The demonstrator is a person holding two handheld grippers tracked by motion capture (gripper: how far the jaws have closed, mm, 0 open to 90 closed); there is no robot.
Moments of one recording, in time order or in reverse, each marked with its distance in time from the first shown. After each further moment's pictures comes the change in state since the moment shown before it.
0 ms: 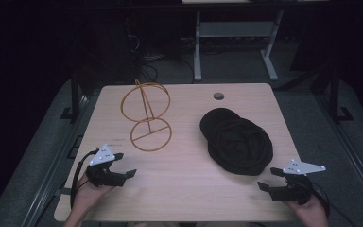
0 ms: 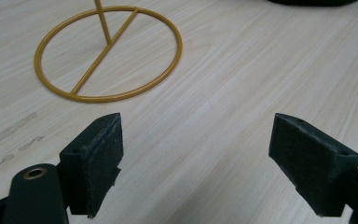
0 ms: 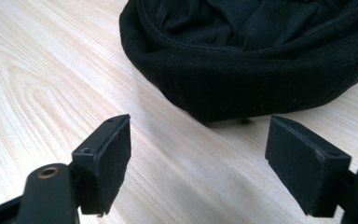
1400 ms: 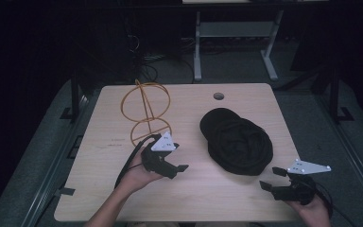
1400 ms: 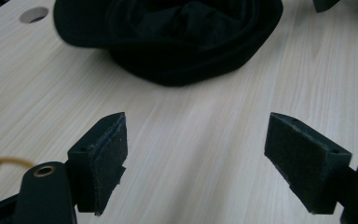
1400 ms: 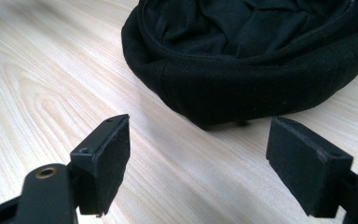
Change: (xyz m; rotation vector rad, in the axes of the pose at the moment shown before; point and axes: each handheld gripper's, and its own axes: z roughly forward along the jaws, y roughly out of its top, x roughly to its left) left arm -0.086 0.120 0.082 0.030 -0.244 0.268; right arm -0.003 -0.001 -0.007 -0.034 0.014 0.024
